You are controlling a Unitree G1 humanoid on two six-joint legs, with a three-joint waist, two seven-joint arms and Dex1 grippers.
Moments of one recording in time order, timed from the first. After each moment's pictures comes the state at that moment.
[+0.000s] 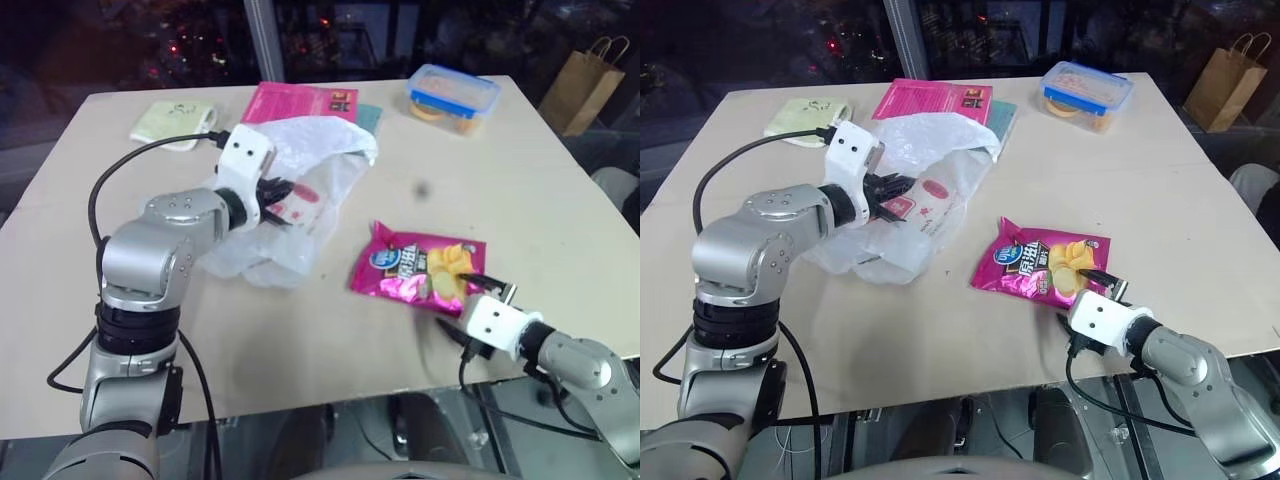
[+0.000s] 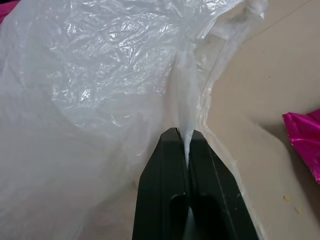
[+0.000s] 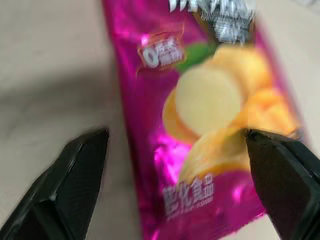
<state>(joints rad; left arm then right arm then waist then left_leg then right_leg) -0.67 0.61 0.02 -0.30 -0.37 1.09 -0.44 0.18 -0.77 0.16 -0.55 -0.17 0.22 0.48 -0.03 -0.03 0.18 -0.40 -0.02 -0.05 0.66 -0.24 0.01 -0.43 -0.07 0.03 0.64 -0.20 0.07</state>
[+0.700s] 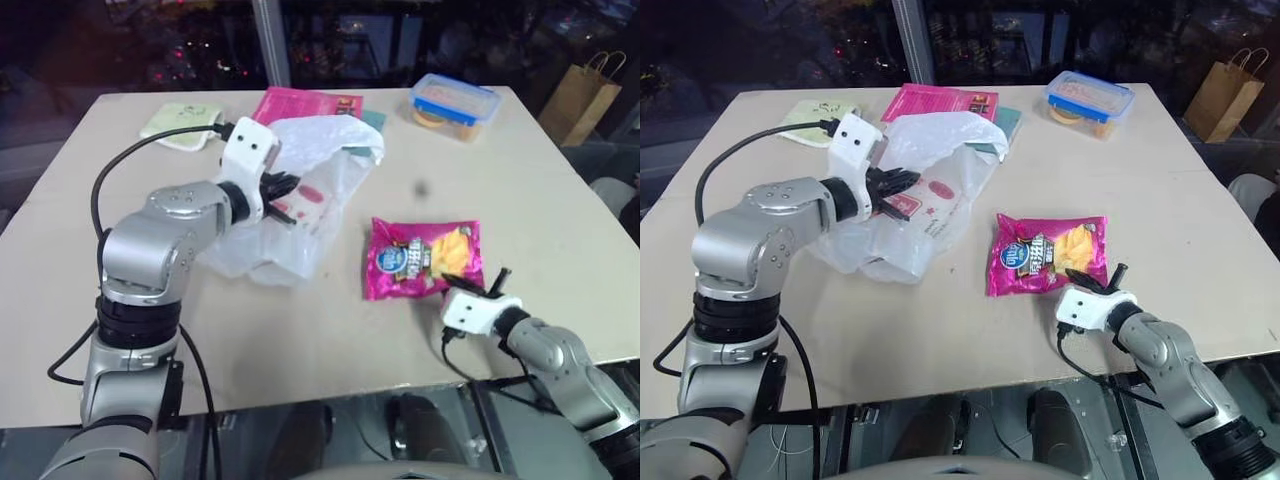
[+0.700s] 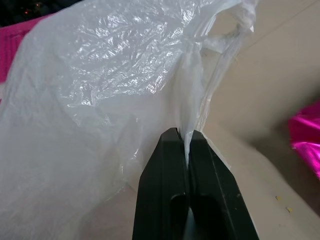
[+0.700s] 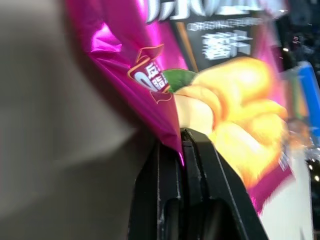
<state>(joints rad) -0.71 0.64 0.03 -0.28 -0.38 1.10 -0.48 -0.06 -0.65 0.21 -0.29 -0.37 -0.01 0.37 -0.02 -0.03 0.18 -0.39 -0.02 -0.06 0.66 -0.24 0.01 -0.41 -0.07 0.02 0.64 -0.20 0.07</state>
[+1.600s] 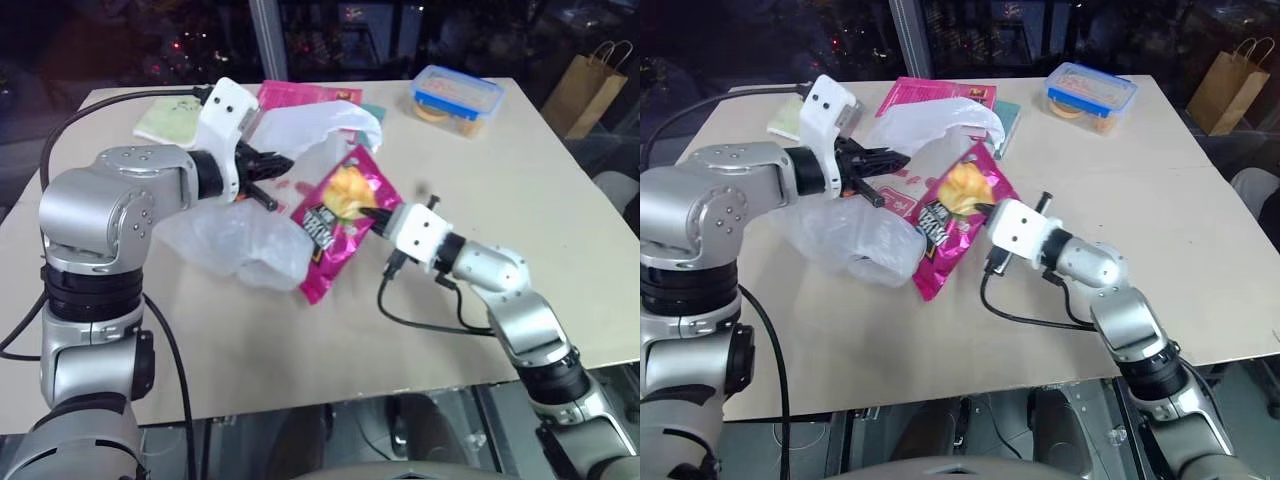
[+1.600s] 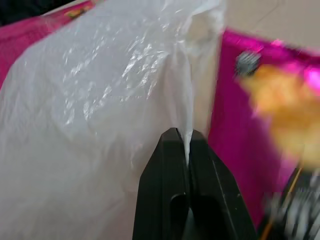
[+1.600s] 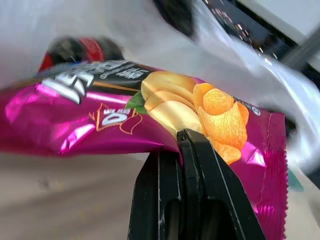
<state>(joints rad) -0.86 0.75 0.03 -0.25 -0.51 1.23 -0.62 -0.50 -0.32 0.34 -0.30 -0.08 0.20 0.63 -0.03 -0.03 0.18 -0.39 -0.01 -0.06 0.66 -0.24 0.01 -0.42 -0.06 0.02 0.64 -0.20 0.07</state>
